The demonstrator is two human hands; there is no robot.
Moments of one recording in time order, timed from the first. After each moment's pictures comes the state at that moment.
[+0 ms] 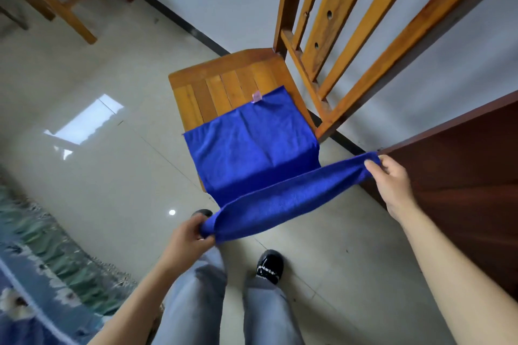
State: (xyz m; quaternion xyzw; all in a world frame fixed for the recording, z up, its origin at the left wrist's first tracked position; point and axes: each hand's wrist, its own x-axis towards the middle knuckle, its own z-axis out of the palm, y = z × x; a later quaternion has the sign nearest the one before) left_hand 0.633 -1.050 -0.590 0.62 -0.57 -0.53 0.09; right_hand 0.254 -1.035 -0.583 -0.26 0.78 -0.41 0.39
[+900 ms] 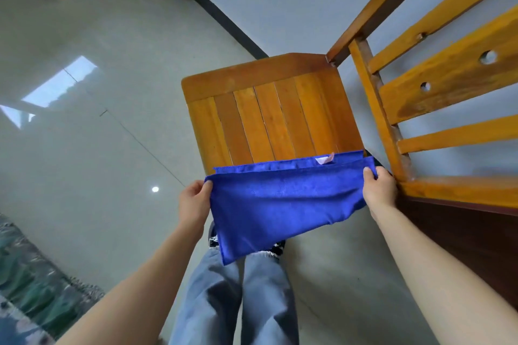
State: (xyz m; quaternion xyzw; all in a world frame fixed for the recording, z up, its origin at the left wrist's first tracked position) left_hand 0.639 -1.263 -0.709 0.76 -0.24 -0.57 0.21; right_hand 0.328 -1.222 -0.690 -0.22 0.92 -0.16 0.29
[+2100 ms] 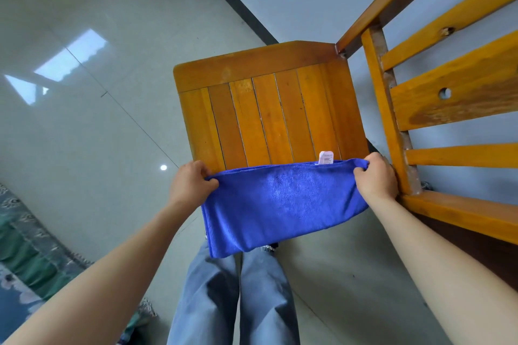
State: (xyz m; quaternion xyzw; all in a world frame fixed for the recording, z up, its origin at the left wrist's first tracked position) left_hand 0.622 -1.304 -0.711 0.73 -0.55 -0.40 -0.06; right_hand 0.312 -1.261 -0.706 -0.38 0.89 0.02 0.25
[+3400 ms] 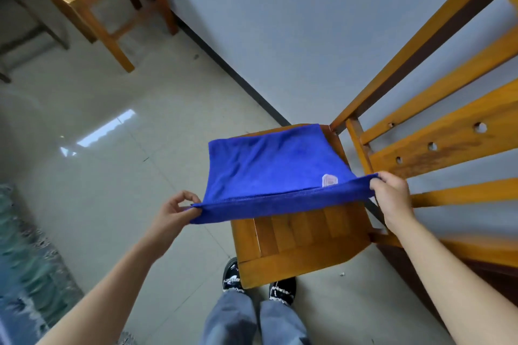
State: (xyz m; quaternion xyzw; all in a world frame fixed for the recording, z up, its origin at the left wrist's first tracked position) left_hand 0.714 -1.320 -0.568 0.63 -0.37 -0.64 0.23; right_hand 0.346 -1.300 -0.544 -0.30 0.83 -0.28 0.37
